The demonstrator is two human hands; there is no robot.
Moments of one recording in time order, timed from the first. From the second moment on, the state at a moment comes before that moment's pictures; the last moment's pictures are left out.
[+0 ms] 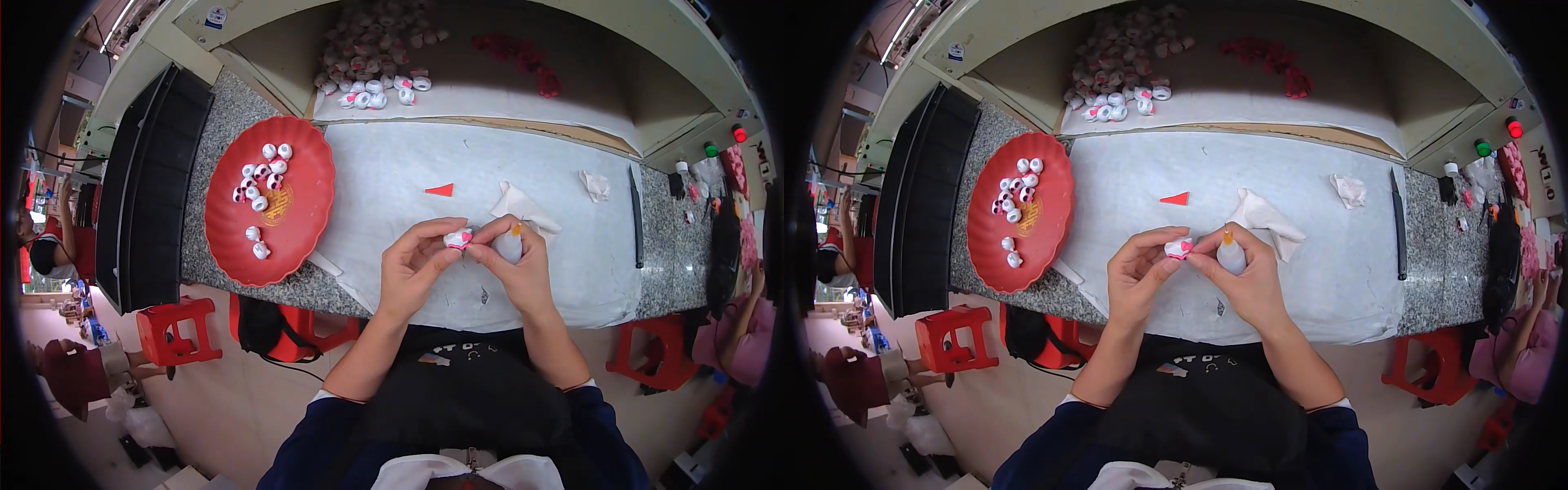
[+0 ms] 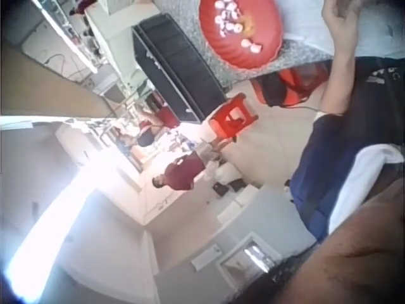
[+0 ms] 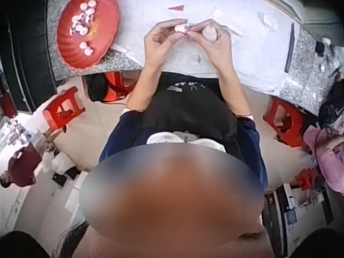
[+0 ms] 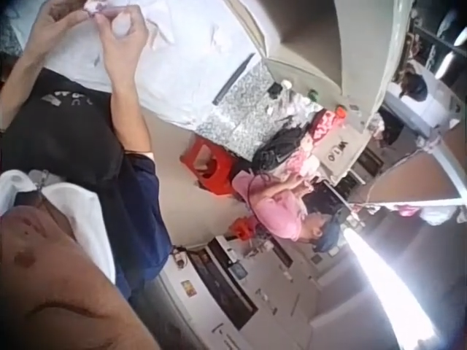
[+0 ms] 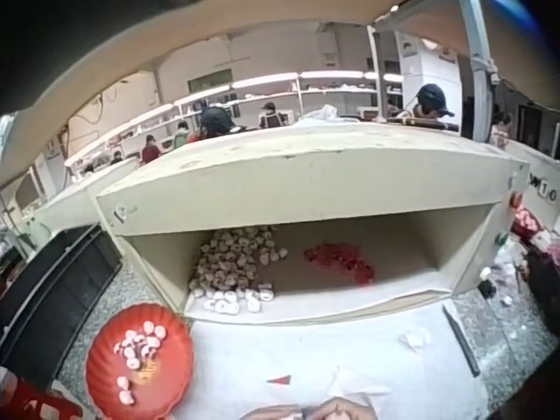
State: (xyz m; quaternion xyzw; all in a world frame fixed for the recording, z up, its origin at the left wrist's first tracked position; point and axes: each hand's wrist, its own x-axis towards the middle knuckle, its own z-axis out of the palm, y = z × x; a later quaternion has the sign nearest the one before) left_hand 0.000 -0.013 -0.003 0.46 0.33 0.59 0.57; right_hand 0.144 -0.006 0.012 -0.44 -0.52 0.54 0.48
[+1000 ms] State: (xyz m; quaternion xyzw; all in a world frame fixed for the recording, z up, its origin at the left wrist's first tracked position) left_hand -0.005 -0.020 -0.007 0.46 0.30 0.58 0.61; right_hand 0.143 -0.010 0.013 -0.39 -0.51 0.62 0.45
